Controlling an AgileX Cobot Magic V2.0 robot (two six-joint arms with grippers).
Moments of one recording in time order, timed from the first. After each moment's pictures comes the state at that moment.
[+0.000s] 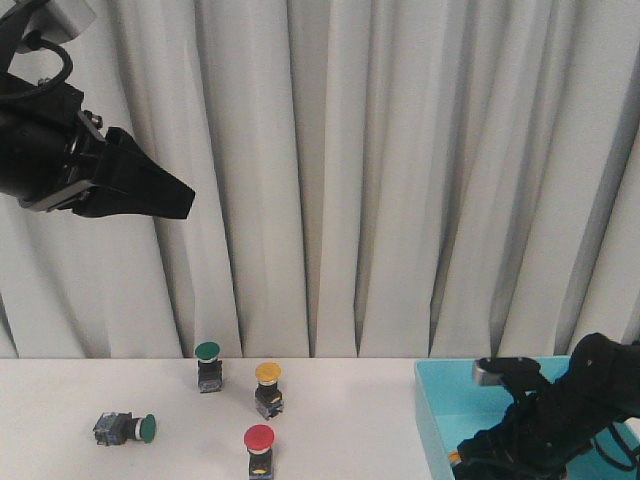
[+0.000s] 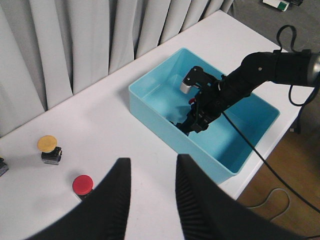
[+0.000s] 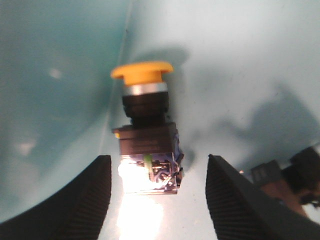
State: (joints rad) left arm -0.21 1.52 -1.95 -0.59 1.27 0.42; right arm 0.01 2.00 -1.33 0.38 0.70 -0.44
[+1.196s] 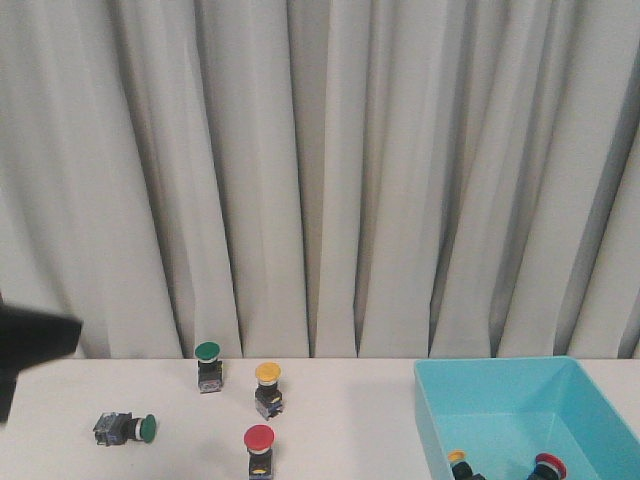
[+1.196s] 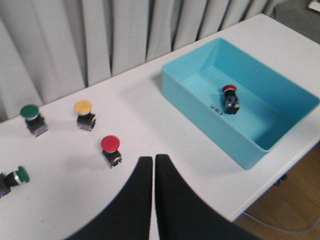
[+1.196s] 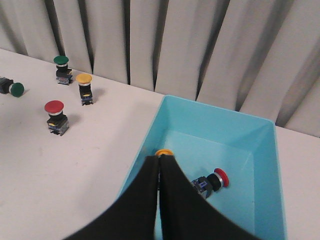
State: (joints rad) left arm -0.21 0.99 -1.18 -0.50 0.88 0.47; right arm 0.01 0.56 -0.68 0.38 0.62 -0.50
